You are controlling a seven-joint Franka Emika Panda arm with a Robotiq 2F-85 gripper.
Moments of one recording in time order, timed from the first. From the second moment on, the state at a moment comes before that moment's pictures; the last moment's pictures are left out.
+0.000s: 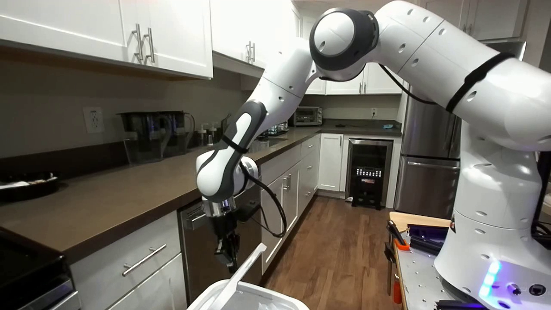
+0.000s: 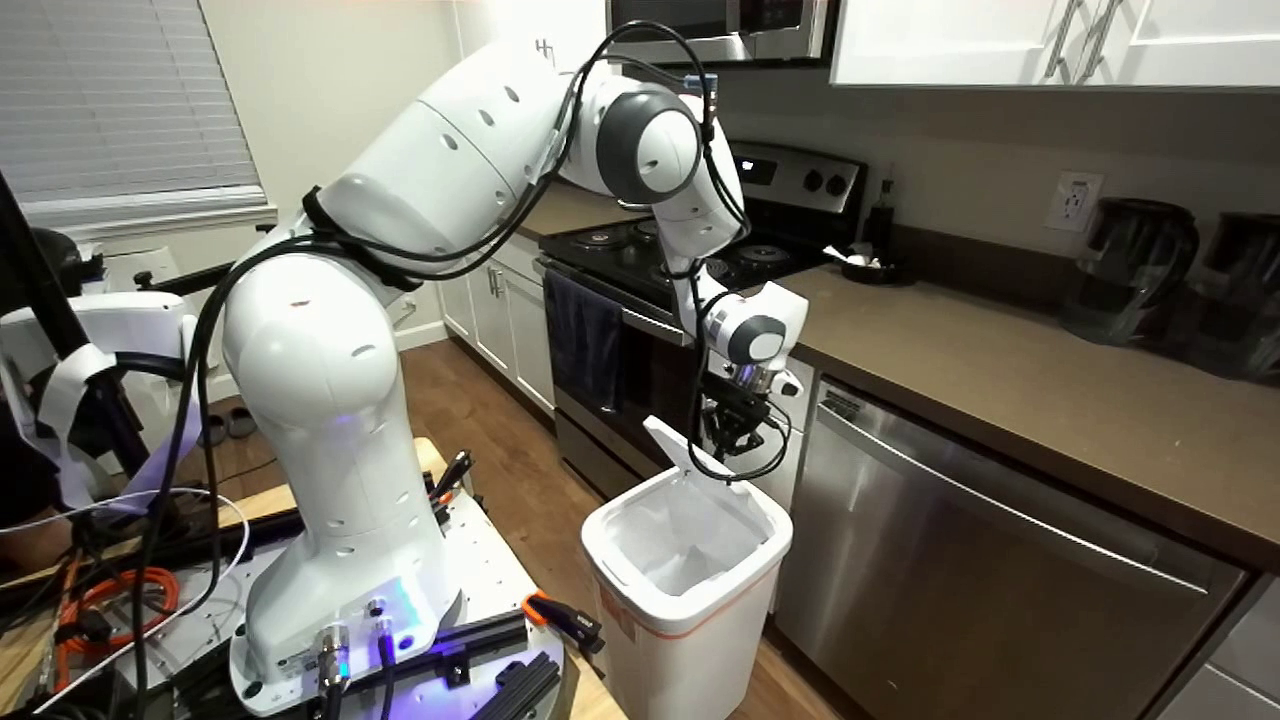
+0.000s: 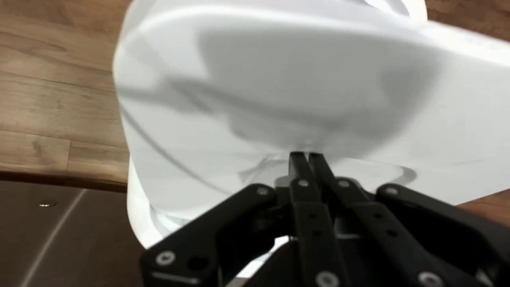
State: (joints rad) arm -0.06 0.91 0.10 -1.74 0.05 2.37 -0.22
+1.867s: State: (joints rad) arm -0.10 1.07 0.24 -1.85 -0.04 2.61 -0.23
